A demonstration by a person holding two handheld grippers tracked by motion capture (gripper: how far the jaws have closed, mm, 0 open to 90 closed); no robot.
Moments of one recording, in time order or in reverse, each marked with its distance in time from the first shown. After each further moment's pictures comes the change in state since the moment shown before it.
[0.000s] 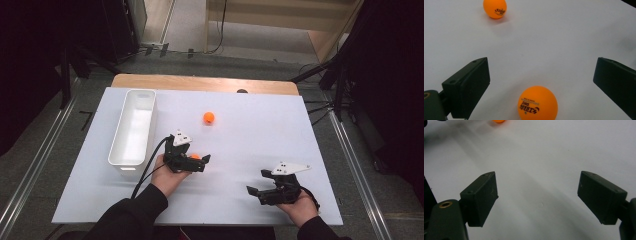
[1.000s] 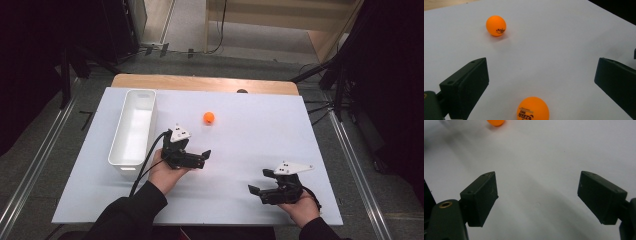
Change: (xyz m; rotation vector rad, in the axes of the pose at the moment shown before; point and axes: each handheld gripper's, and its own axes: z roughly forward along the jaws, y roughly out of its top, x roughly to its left) left arm -0.005 0.021 -0.018 -0.052 0.003 0.025; right arm -0.002 0.000 -0.003 -0.015 -0.008 0.029
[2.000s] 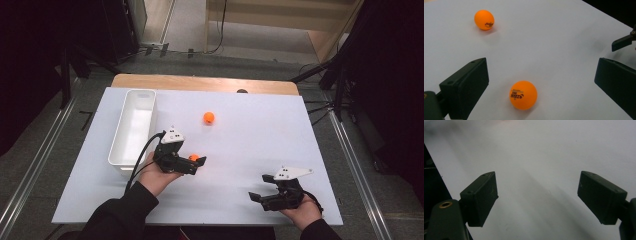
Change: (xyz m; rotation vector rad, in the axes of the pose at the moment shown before) left arm 0.004 0.001 -0.025 0.045 -0.104 0.031; right arm 0.005 -0.009 -0.004 0.041 0.040 -0.041
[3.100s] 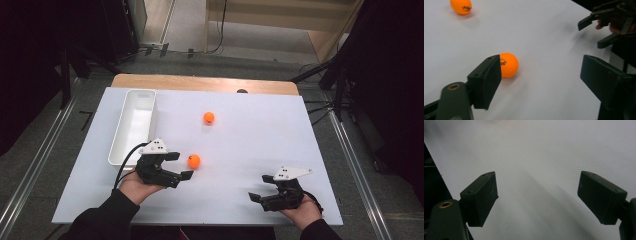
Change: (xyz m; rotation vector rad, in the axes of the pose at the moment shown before) left arm 0.007 -0.026 -0.036 0.060 -0.162 0.034; right arm 0.000 0.000 0.001 0.013 0.003 -0.003
